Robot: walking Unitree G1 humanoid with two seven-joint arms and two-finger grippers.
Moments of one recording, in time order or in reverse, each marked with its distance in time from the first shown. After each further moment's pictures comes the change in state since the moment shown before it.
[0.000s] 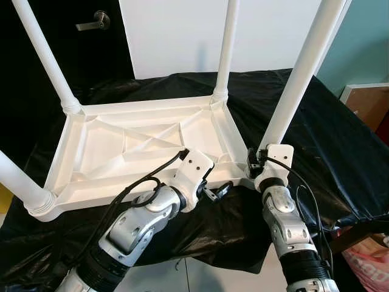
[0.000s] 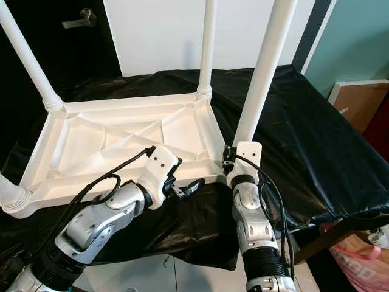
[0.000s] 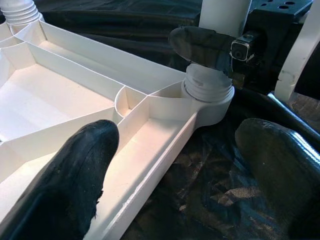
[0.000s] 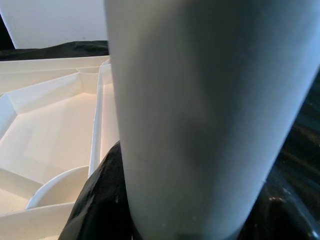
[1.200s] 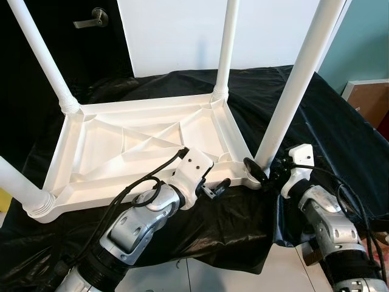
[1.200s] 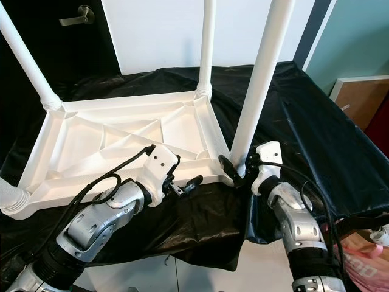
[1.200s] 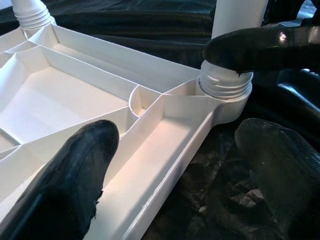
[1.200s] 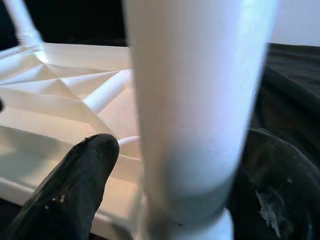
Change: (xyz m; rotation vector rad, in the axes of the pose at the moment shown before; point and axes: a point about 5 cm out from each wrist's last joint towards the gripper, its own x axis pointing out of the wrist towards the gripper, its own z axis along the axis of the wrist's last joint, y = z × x) left arm 0.002 0.005 -0.001 0.057 -0.007 0.038; right arm -0.003 -0.049 0.010 -0.058 0.009 0.610
